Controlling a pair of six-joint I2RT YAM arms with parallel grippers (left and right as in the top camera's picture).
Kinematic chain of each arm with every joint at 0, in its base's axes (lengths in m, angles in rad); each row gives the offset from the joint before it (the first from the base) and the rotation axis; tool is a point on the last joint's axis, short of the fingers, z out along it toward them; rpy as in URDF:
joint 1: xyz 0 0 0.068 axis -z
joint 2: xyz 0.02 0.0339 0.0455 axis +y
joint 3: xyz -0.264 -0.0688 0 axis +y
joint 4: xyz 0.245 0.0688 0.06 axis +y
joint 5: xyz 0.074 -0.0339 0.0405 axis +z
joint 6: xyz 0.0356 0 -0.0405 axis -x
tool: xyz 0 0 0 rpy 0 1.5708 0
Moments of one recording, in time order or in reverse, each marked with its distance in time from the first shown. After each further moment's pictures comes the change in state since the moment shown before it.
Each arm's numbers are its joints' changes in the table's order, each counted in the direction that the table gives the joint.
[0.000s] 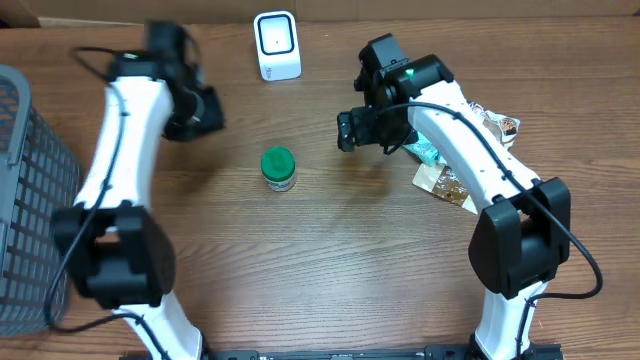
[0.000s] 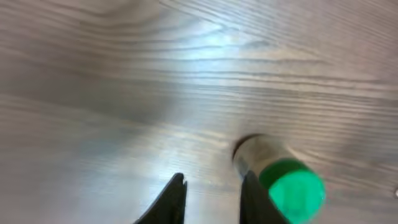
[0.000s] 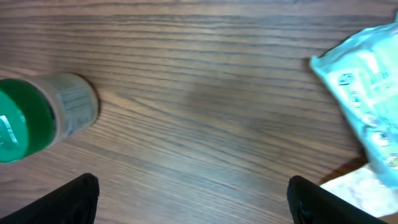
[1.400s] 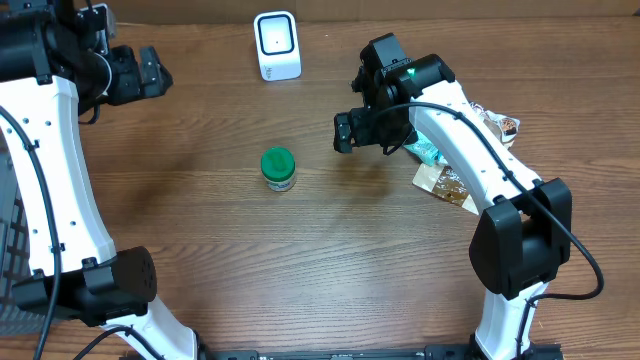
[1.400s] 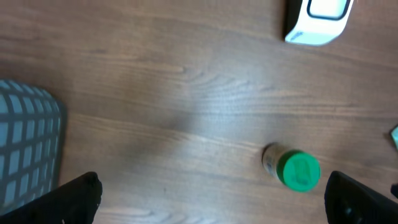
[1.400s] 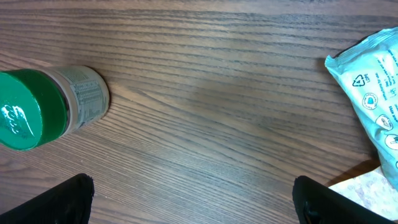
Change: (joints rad) left arm -0.179 -0.053 -0.518 0.337 0.042 -0.233; right arm 0.002 -0.004 -0.002 0.007 0.043 0.023
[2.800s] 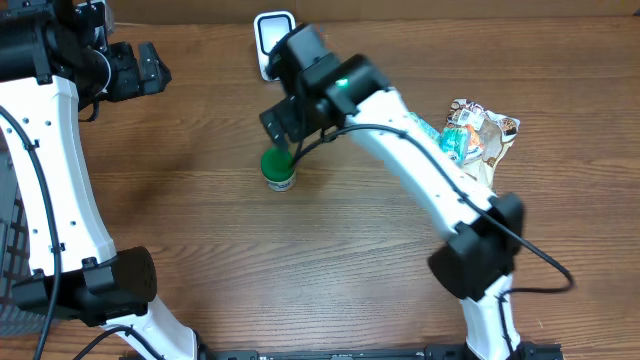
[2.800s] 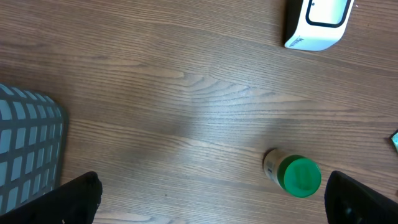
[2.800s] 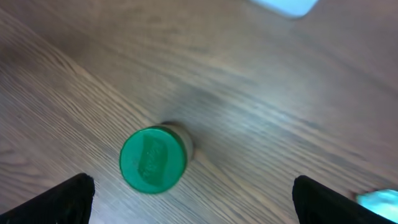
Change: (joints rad) left arm 0.000 0.000 0.000 -0.013 0.004 0.000; right arm -0.269 0.123 -0.358 -0.024 -0.159 0.130
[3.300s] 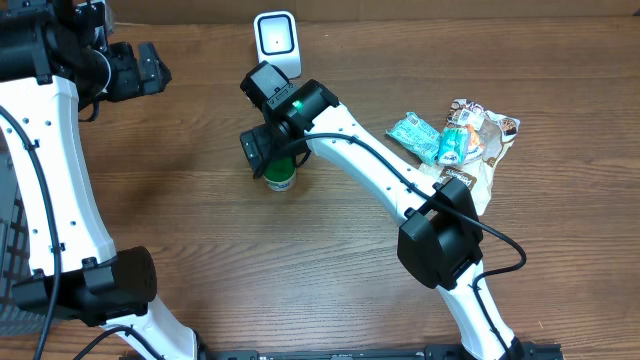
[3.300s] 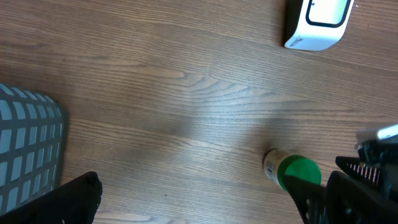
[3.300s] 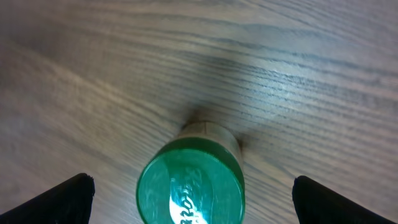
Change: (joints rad) left arm 0.000 0.000 0.000 0.000 0.000 0.000; right arm -0.067 0.149 0.007 -0.044 -0.003 -0.322
